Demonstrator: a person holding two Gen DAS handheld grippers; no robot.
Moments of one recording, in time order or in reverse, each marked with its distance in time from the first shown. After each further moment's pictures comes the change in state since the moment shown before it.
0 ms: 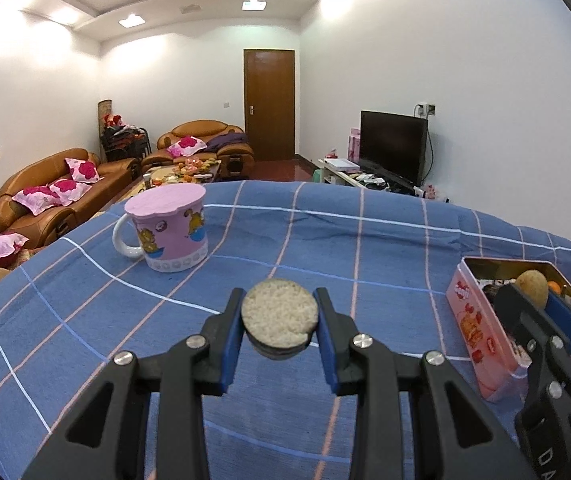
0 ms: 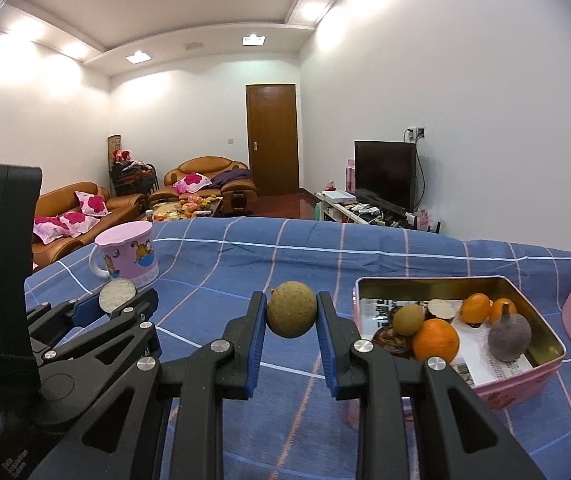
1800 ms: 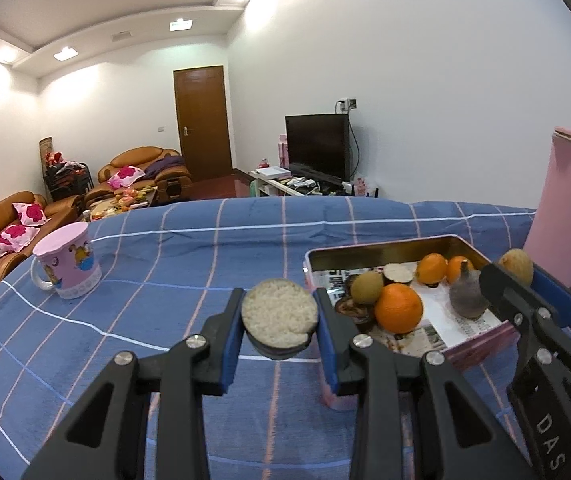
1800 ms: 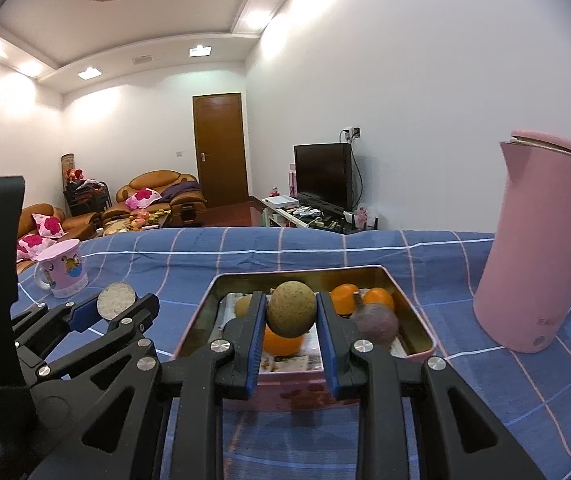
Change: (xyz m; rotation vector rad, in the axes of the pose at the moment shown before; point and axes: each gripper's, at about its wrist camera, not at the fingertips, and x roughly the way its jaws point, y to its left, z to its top) left arm -0.029 -0.127 -0.010 0.157 -0.044 -0.179; right arm -0.049 -0.106 -0.007 0.080 -0.023 -0.178
